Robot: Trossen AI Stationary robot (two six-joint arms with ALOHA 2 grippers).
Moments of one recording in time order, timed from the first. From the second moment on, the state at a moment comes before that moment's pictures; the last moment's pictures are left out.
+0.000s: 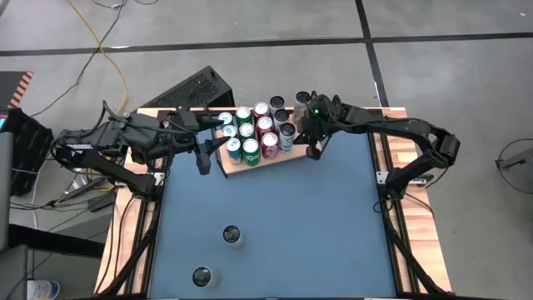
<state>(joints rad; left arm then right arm) -0.17 1.17 1.59 -0.60 -0.61 -0.09 -0.53 1.48 1.07 -0.42 -0.36 -0.38</state>
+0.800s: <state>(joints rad) -0.17 1.22 1.60 -0.65 -0.36 -0.29 -0.26 1.25 1.07 -0.45 -0.40 -0.29</state>
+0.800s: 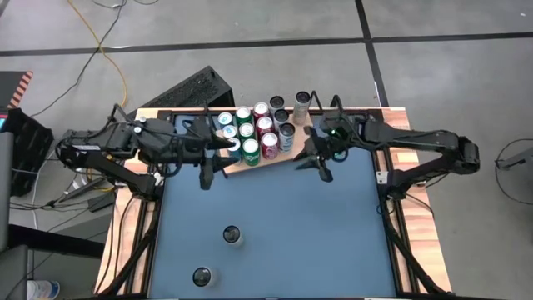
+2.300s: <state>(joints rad) -0.47 1.22 1.72 -0.91 -0.26 -0.29 0.31 2.27 2.25 -0.68 0.05 0.06</state>
